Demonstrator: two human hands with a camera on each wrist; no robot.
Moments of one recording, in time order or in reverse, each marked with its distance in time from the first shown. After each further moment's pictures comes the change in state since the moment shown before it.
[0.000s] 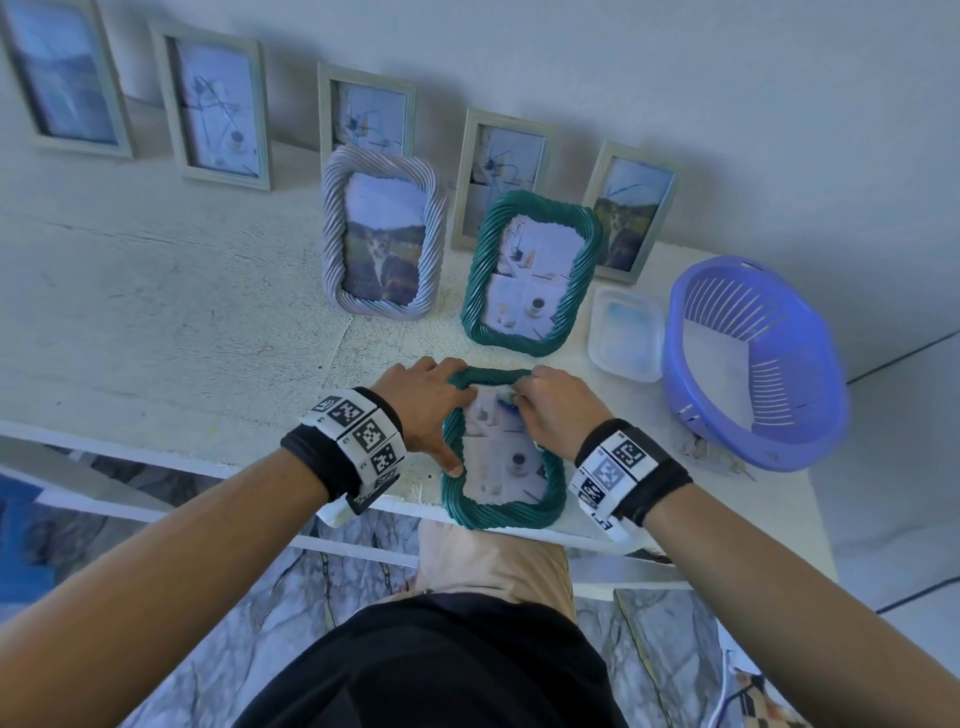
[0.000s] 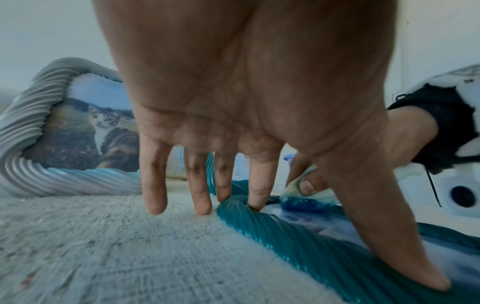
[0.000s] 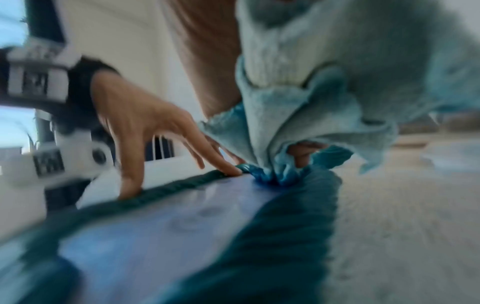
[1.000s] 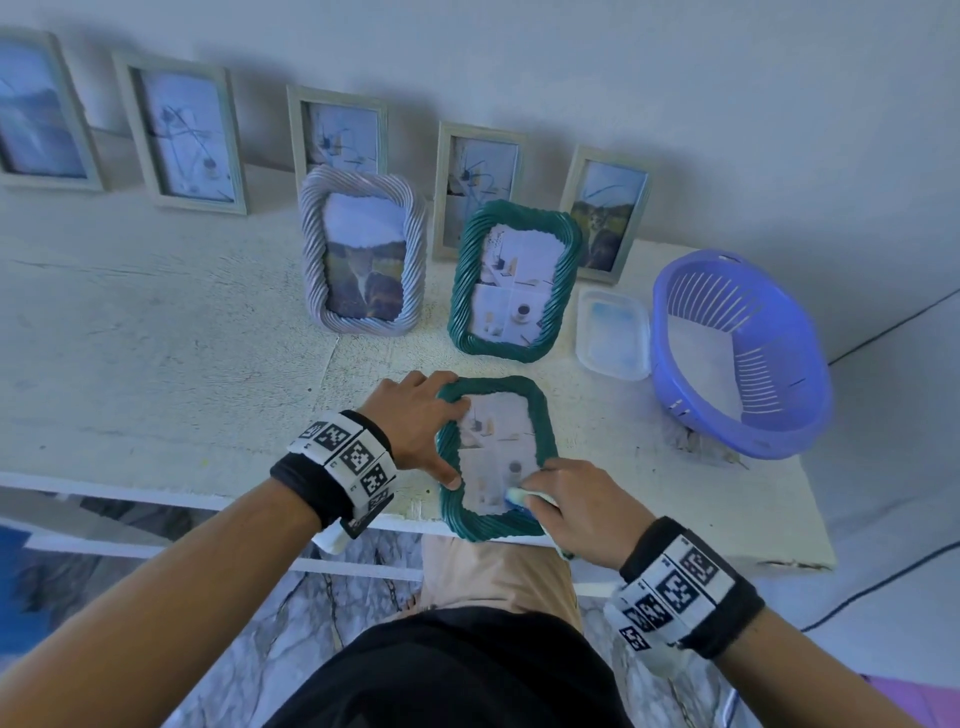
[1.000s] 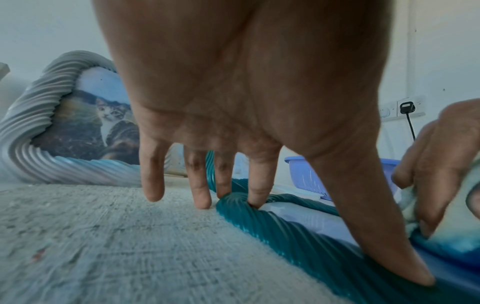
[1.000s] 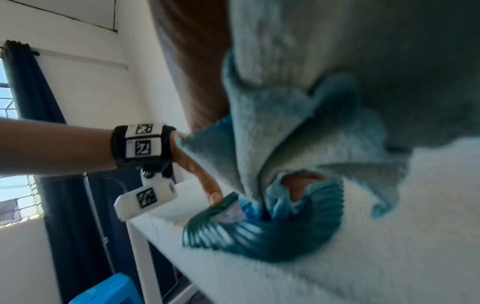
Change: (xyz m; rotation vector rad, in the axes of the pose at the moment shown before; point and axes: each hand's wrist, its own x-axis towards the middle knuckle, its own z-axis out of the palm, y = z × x) left_hand 0.001 -0.004 0.006 -0.001 0.020 0.023; right_hand -0.088 -0.010 0.016 0.241 -0.135 -0.035
